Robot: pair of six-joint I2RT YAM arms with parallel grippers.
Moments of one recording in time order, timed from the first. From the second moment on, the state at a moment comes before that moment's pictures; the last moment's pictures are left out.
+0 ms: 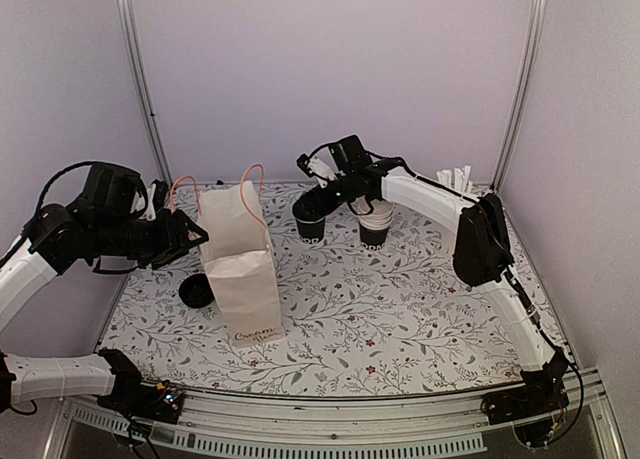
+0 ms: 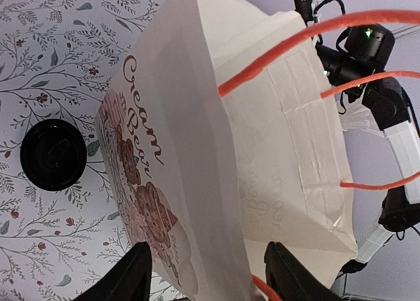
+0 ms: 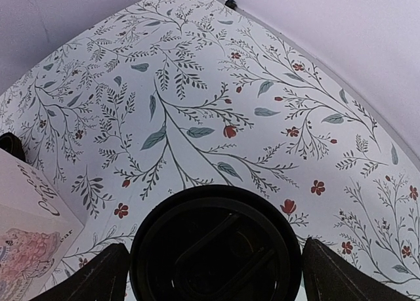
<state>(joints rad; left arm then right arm) -0.57 0.89 1.03 -0.84 0.07 -0.81 0.70 2.56 2.43 -0.55 -0.24 -0.12</state>
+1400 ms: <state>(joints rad) -0.56 0.87 1.03 -0.83 0.03 -0.75 0.73 1.95 1.84 -0.58 -0.33 -0.19</state>
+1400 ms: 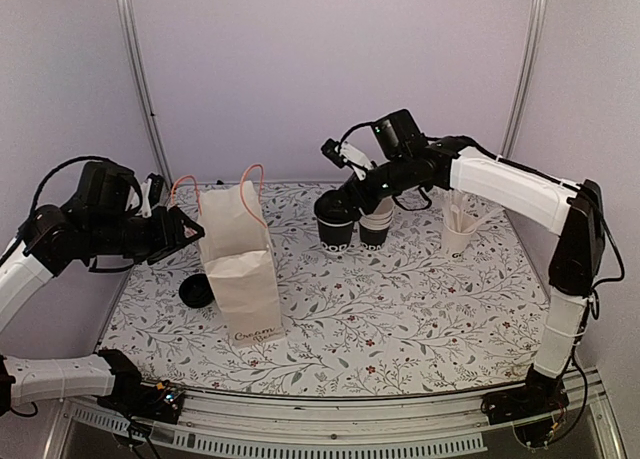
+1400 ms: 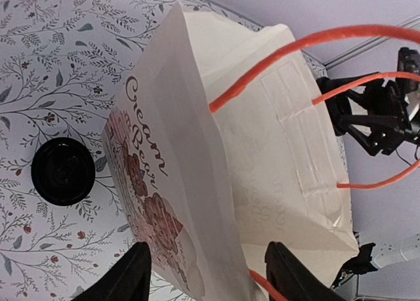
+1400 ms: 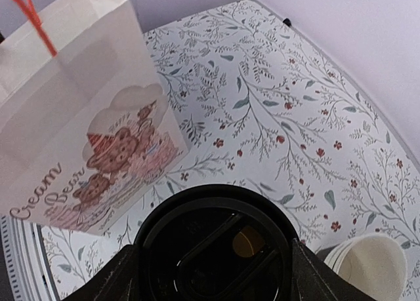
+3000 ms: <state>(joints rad) -0.56 0.87 1.11 -0.88 0.02 -0.74 0.39 1.26 0.75 -0.32 -0.42 -0.34</state>
